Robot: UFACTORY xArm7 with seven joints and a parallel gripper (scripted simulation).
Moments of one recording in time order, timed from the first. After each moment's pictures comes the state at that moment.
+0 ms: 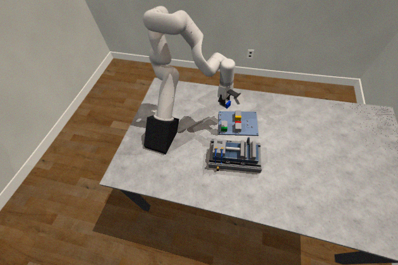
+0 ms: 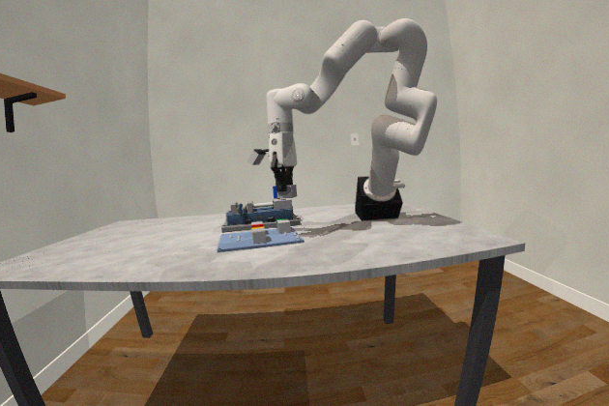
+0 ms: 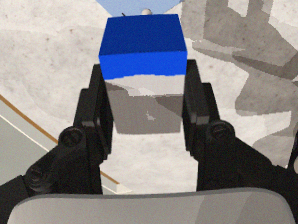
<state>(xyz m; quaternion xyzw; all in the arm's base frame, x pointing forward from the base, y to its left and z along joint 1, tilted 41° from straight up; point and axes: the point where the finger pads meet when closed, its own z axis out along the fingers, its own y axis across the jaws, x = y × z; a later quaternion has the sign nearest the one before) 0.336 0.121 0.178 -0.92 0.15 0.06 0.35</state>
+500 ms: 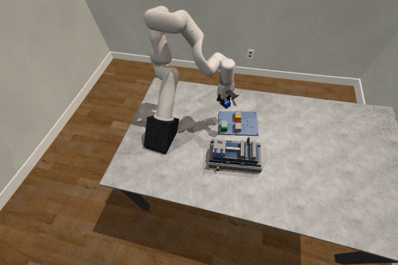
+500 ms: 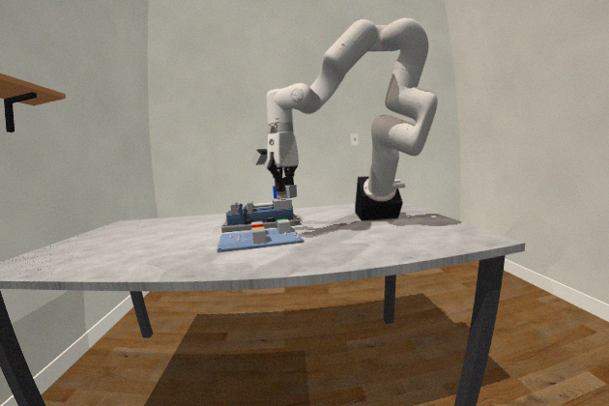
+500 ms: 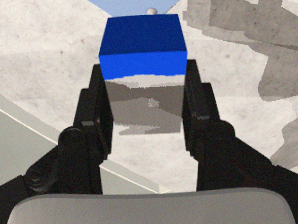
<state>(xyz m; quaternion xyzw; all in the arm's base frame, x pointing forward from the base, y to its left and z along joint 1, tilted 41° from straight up) 0.336 0.121 0.178 -0.90 0.24 0.09 0.34</state>
